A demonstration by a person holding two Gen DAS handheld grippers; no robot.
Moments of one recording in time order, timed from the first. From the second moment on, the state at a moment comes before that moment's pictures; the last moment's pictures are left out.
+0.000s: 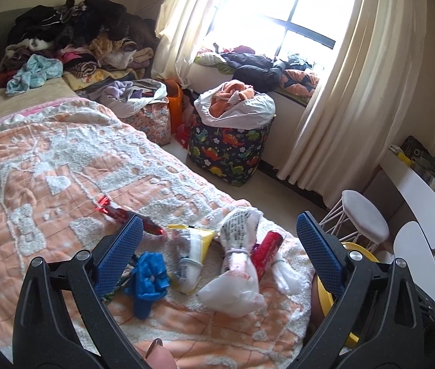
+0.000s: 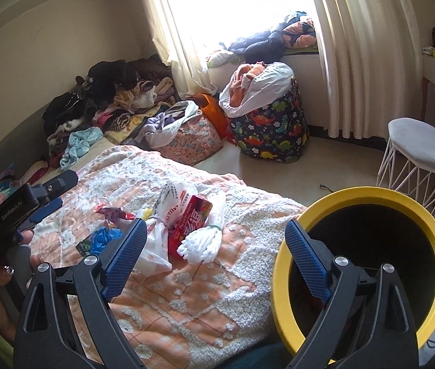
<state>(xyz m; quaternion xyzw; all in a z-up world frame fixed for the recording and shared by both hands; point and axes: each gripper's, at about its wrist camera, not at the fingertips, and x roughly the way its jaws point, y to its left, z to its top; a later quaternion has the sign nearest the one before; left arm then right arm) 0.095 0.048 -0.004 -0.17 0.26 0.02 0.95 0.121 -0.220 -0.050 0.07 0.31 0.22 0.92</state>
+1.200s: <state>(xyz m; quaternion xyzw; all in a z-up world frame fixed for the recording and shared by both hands) 0.128 0.040 -0.074 -0.20 0.38 -0.07 0.90 0.183 -0.179 -0.109 0.04 0.41 0.27 0.87</state>
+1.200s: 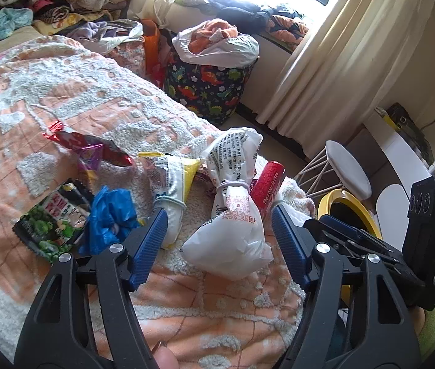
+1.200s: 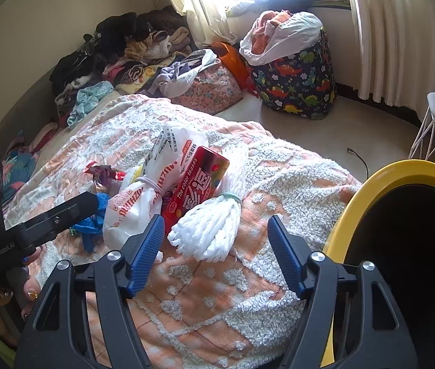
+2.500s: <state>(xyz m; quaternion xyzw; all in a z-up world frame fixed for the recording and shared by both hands) 0.130 0.020 -0.080 -0.18 0.40 -0.09 0.90 0.157 -0.192 -0.102 0.05 0.41 0.27 0.87</state>
